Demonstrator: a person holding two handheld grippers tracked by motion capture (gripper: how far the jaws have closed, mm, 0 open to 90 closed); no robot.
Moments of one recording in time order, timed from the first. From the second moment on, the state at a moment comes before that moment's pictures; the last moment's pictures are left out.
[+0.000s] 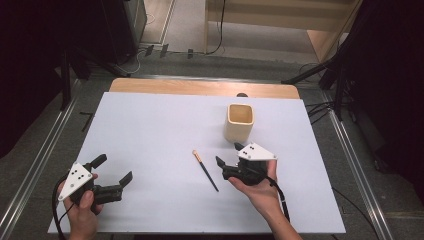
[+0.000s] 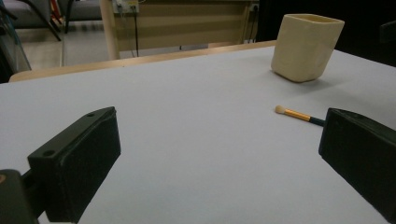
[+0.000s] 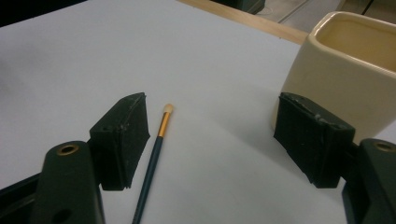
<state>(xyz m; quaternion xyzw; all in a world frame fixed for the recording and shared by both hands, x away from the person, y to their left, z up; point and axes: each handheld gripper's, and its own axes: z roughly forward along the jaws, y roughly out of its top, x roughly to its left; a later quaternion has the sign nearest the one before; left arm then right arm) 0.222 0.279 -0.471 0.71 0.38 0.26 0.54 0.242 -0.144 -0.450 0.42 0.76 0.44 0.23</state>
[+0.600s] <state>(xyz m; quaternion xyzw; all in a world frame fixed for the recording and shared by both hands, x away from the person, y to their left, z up) 0.222 0.280 -0.471 0.70 0.38 0.26 0.54 0.268 -0.112 -0.449 0.41 0.82 0.36 0.19</state>
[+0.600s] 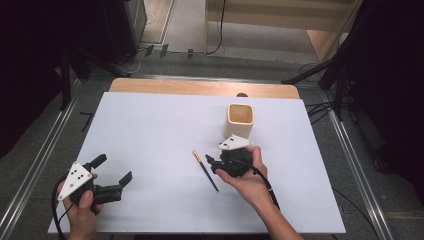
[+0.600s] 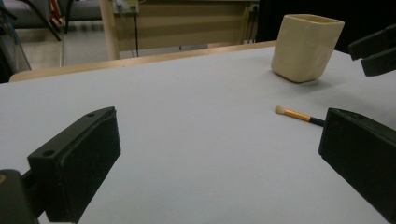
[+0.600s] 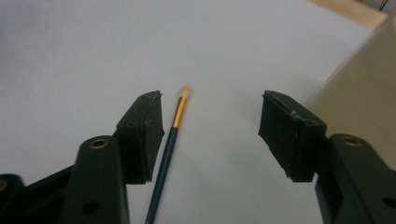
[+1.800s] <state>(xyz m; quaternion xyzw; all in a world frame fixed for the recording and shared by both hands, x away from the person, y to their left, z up) 0.223 0.281 -0.471 0.71 0.38 0.26 0.54 0.309 -0.075 -0.468 0.47 0.86 0.20 0.00</state>
